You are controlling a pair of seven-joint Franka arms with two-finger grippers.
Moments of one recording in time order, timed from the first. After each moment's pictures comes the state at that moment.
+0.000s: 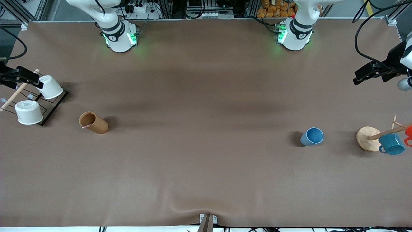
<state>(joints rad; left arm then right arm) 0.01 -0.03 -0.03 -1.59 0.00 1.54 -0.15 -0.01 -0.02 -0.12 -1.62 0.03 1.55 -0.10</state>
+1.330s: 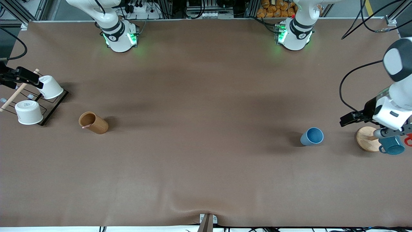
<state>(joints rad) 0.05 0.18 -0.03 -1.77 0.00 2.00 -0.14 -0.01 -0.02 -0.12 -1.62 0.02 1.55 -0.10</state>
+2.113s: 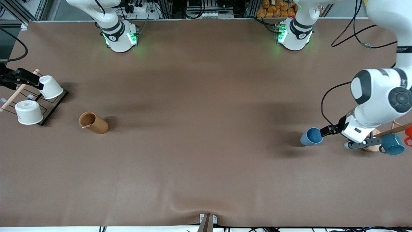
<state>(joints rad) 0.04 0.34 -0.03 -1.91 0.02 2.29 -0.14 -0.01 -0.01 -0.11 -1.62 0.02 1.56 -0.10</state>
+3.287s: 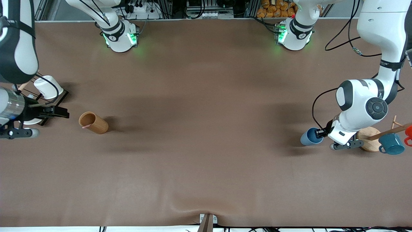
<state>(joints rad) 0.05 0.43 -0.03 -1.97 0.02 2.40 -0.14 0.04 0.30 -0.09 -1.48 0.02 1.63 -0.10</state>
